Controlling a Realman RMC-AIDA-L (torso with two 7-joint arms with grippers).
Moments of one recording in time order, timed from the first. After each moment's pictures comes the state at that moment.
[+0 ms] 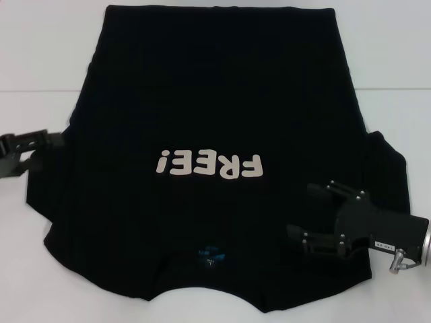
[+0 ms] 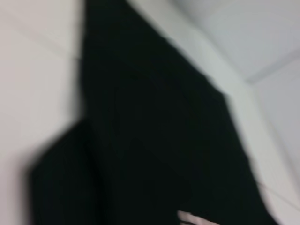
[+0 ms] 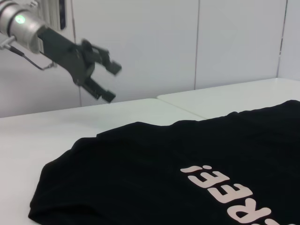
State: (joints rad) left arm -0.57 -1.84 0.36 0.52 2.24 1.43 -2.27; right arm 0.51 2.10 -0.60 -0.40 -1.96 -1.38 0.87
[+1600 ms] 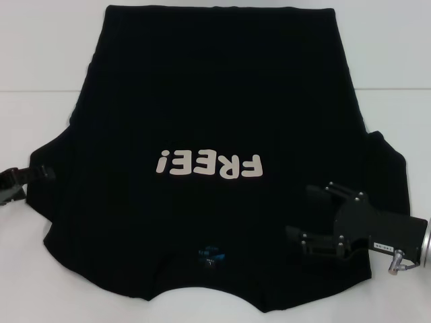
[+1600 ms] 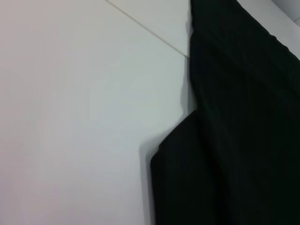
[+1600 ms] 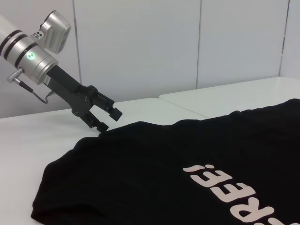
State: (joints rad) left arm -0.54 -1.91 0.45 0.51 2.31 1.09 -2.27; right arm 0.51 2.10 -0.61 -0.39 -1.96 -1.38 0.87
